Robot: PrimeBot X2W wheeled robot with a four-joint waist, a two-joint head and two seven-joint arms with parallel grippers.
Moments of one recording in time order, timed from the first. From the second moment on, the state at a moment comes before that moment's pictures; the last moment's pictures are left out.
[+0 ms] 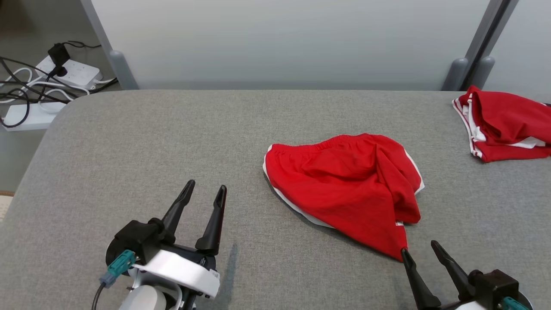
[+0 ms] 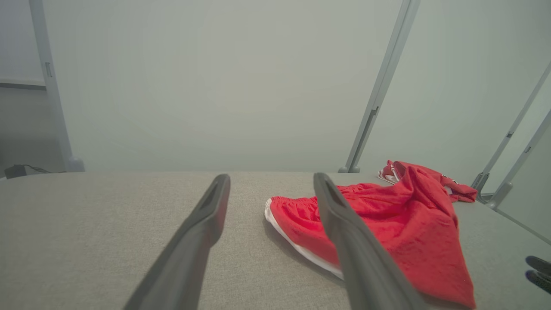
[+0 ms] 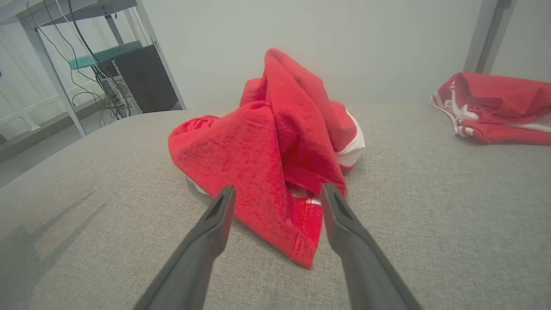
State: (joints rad) left arm -0.16 0.16 -0.36 0.20 -0.47 -0.03 -0.25; right arm 0.07 -0.18 0.24 0.17 0.33 0.13 -0.22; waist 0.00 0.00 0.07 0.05
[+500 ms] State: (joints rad) left arm -0.17 0.10 -0.34 0.21 -0.43 -0.08 -0.25; right arm -0.05 -0.22 0.30 0.38 0.37 0.13 -0.13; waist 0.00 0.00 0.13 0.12
